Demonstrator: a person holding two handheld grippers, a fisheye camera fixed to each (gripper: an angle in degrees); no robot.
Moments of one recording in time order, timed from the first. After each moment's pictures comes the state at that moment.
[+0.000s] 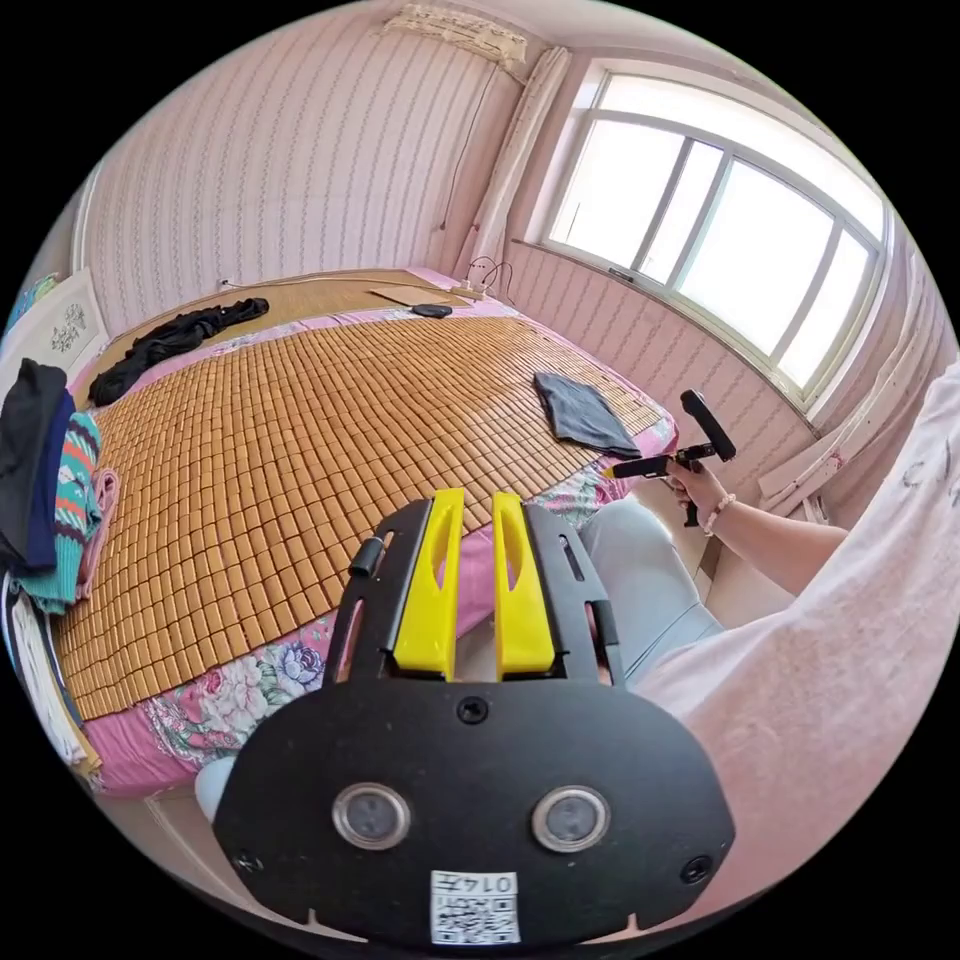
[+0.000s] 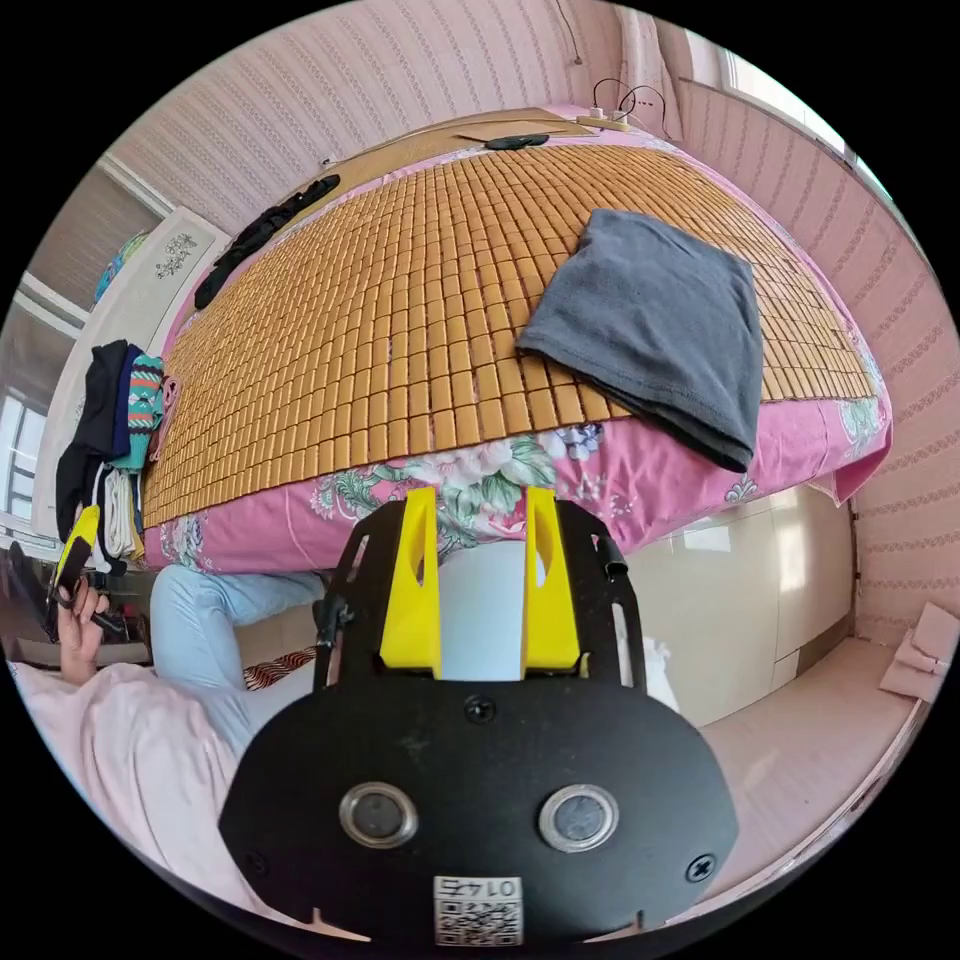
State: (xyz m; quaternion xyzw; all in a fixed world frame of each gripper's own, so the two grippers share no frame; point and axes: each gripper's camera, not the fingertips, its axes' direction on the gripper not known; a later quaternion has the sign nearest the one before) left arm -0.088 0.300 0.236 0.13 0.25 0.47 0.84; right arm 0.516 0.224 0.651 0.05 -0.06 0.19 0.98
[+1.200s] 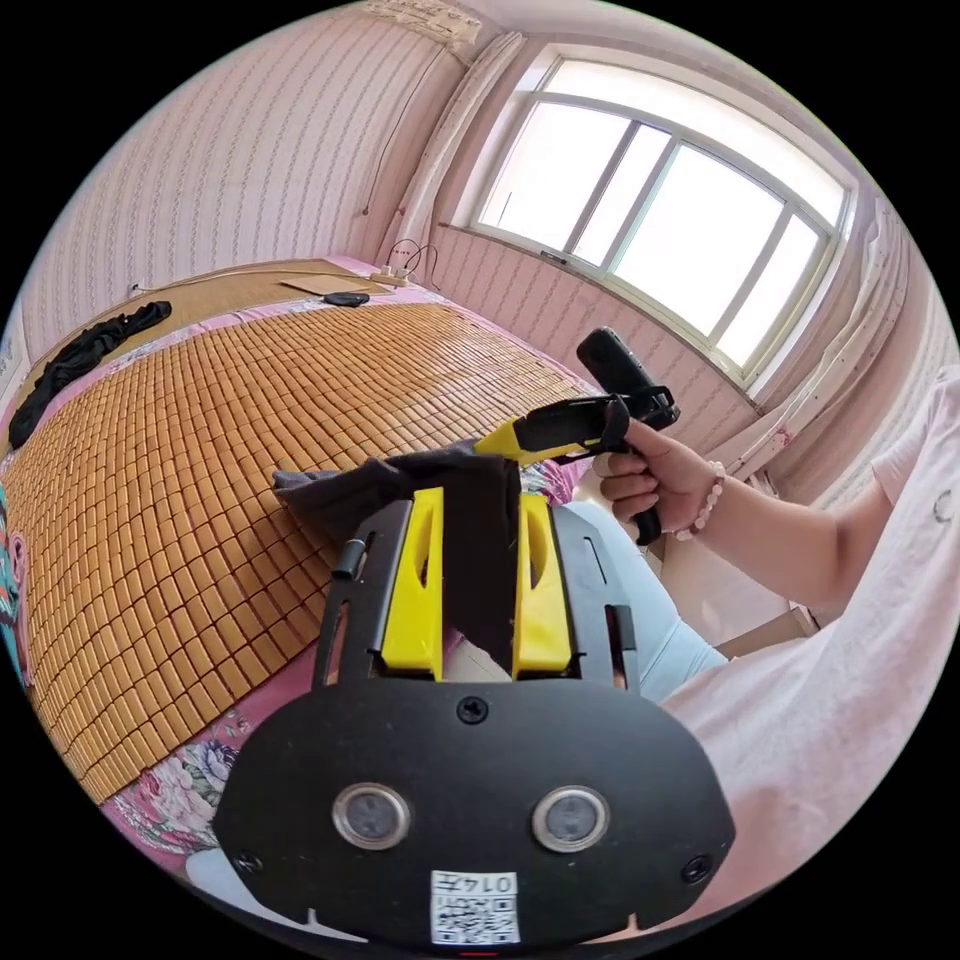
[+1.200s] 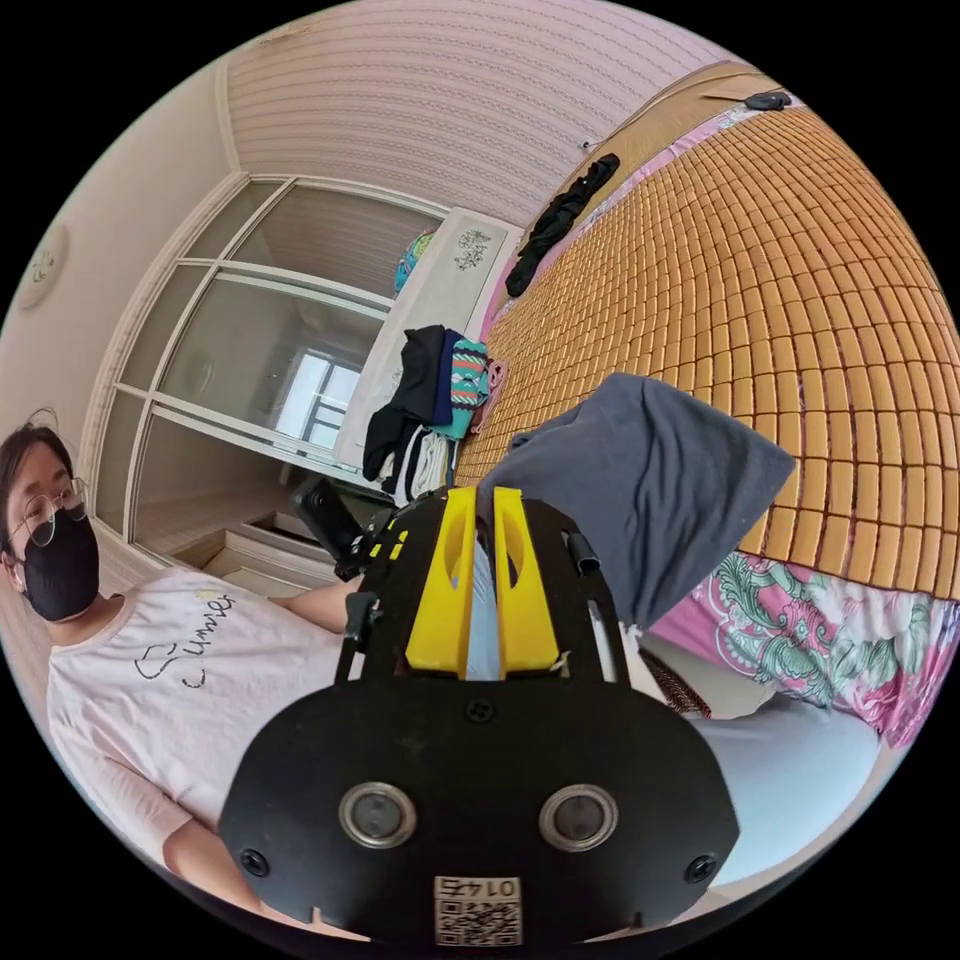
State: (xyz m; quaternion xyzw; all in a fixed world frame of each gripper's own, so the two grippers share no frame) left arm 0.070 0.268 0.312 0.08 0.32 0.52 0.79; right arm 0.608 0.251 0.605 0.11 -0.52 0.02 0.85
